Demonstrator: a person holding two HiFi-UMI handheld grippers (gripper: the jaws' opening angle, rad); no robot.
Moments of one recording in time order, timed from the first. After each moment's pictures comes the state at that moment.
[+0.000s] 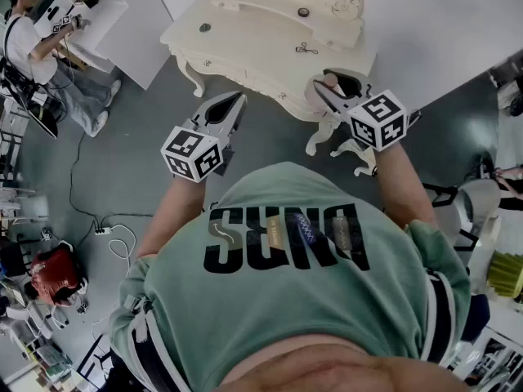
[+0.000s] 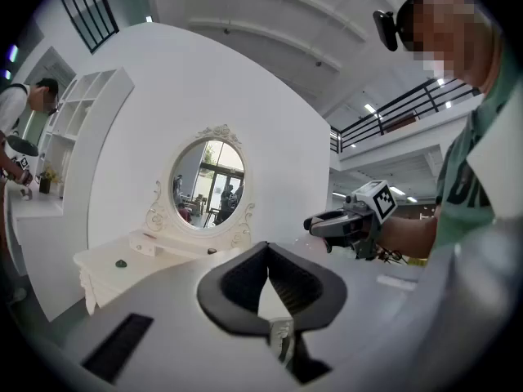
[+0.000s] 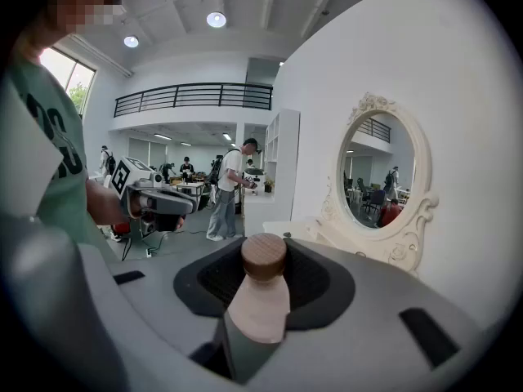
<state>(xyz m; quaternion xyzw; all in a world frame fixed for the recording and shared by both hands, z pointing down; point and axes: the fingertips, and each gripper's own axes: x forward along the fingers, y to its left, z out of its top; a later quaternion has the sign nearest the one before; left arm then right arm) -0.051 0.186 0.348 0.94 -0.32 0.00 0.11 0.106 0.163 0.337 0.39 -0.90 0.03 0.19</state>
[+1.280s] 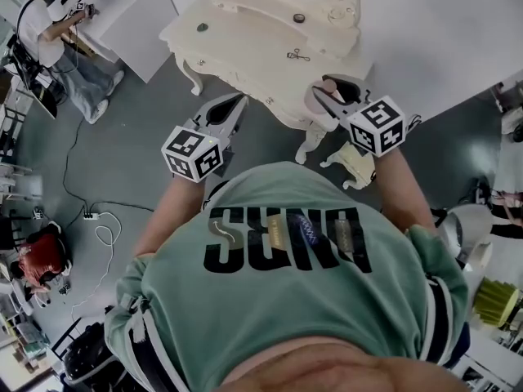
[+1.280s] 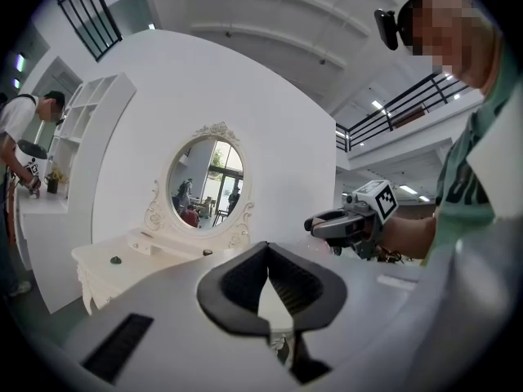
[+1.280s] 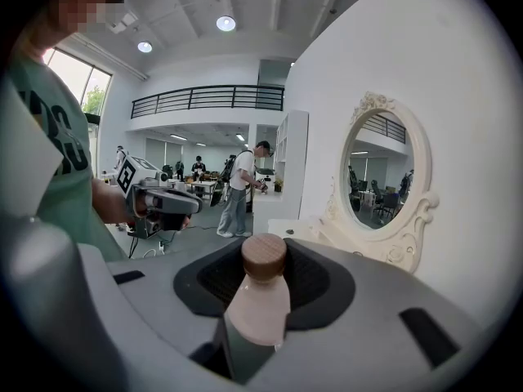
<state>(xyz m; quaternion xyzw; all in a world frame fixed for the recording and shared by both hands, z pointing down) 0.033 0.189 0.355 0.93 -0.35 -0.01 0.11 0.181 0.160 0.345 0.35 -0.92 0.02 0.19</state>
